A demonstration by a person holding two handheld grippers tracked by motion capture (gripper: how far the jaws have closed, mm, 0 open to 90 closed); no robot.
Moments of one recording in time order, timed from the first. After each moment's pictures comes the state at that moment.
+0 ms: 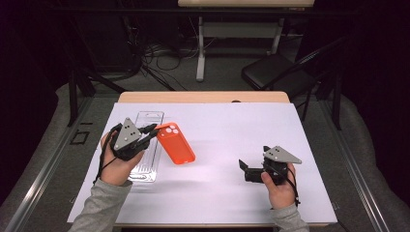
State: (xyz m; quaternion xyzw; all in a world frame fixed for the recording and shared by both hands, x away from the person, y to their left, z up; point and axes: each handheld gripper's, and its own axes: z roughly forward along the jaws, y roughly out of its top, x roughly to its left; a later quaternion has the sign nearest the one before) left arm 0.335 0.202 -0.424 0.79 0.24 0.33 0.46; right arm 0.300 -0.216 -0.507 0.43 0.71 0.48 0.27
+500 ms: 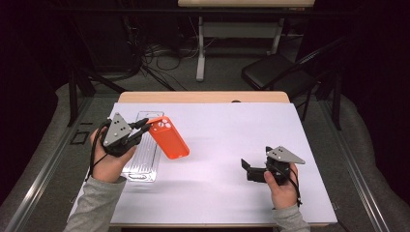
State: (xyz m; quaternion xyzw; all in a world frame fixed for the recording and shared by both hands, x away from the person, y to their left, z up) left arm 0.338 0.215 -0.410 0.78 0.25 0.34 0.46; right arm 0.300 -0.223 -0.509 0.45 0.70 0.49 0.27
